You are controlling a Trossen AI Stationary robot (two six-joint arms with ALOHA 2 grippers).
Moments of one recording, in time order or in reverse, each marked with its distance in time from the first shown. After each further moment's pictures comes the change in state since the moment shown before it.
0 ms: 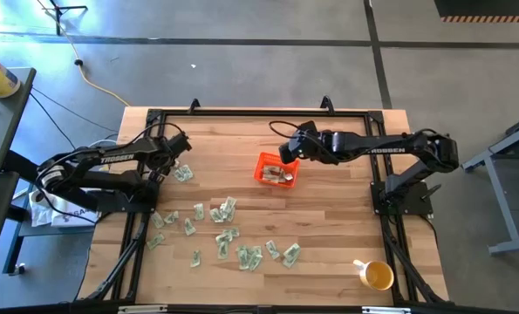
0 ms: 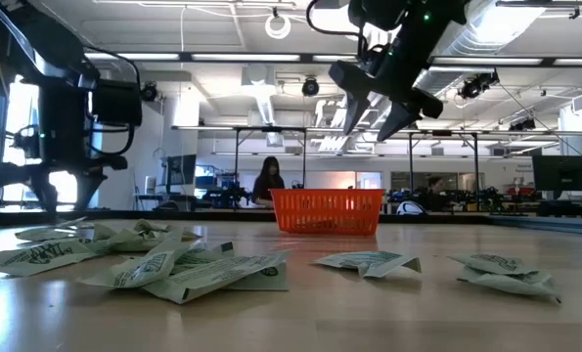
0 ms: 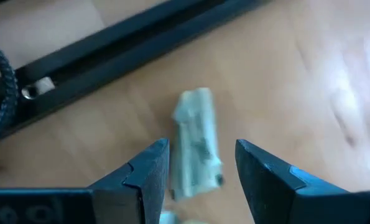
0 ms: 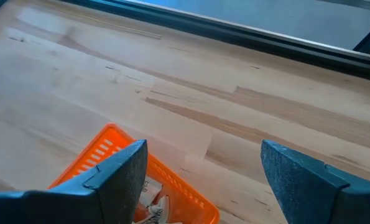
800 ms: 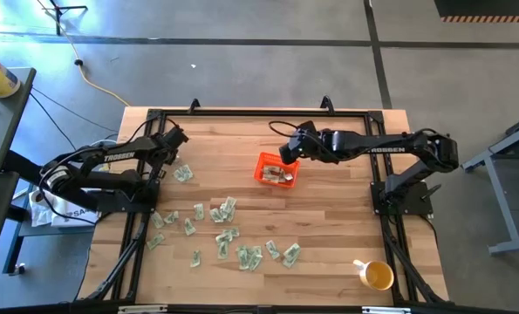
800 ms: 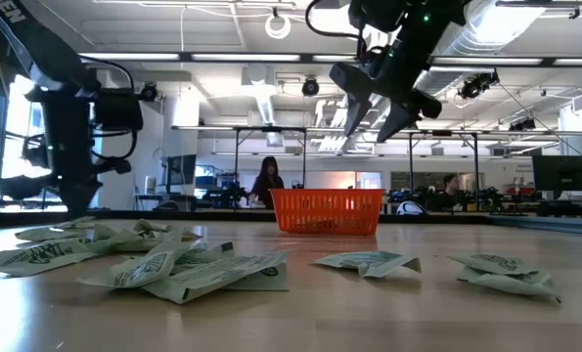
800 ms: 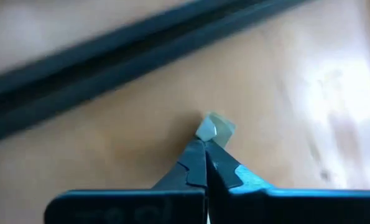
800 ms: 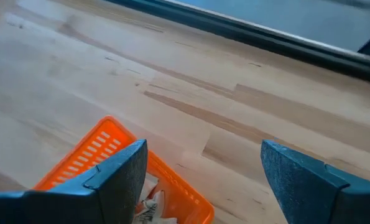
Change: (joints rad) left arm 0.129 0.034 -0.041 0.234 0.001 0.136; right arm -0.008 0.000 0.000 -0.002 -0.025 -0.069
